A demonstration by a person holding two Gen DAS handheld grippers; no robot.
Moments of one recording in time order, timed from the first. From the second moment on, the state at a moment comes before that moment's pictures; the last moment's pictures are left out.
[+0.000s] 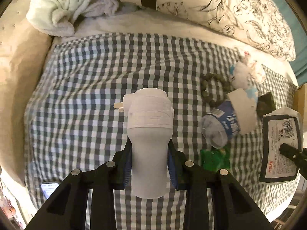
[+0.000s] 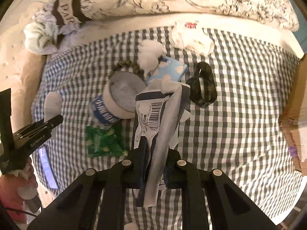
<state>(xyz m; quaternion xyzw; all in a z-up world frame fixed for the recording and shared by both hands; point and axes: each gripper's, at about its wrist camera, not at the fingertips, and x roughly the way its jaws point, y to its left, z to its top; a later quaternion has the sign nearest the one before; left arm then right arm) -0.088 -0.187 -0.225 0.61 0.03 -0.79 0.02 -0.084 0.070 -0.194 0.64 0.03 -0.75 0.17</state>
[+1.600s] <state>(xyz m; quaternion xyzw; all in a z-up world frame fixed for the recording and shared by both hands) -0.022 -0.073 -0.116 0.56 0.03 -0.82 -0.07 0.011 0.170 -0.036 0.56 0.02 -0.81 0.19</state>
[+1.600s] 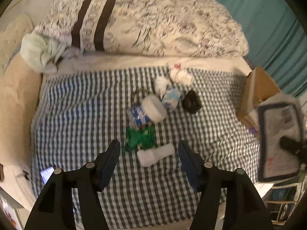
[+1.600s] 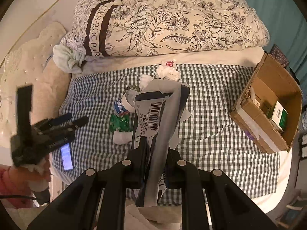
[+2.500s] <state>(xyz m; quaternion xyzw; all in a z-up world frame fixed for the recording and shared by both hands) -0.030 0.004 -0.300 0.57 -0.26 -0.76 -0.19 -0.021 0.188 -0.149 0.66 0.01 -0.73 0.17</state>
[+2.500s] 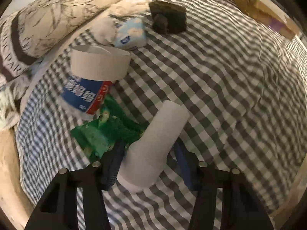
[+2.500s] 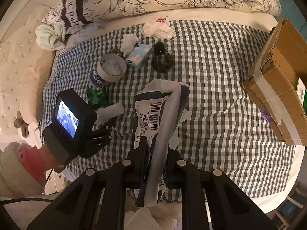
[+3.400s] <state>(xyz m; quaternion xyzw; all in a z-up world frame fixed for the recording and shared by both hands) -0.046 -0.003 -0.049 0.53 -0.02 -0.84 -0.13 -0.019 0.203 -0.029 0.56 -0.01 -0.81 0.19</state>
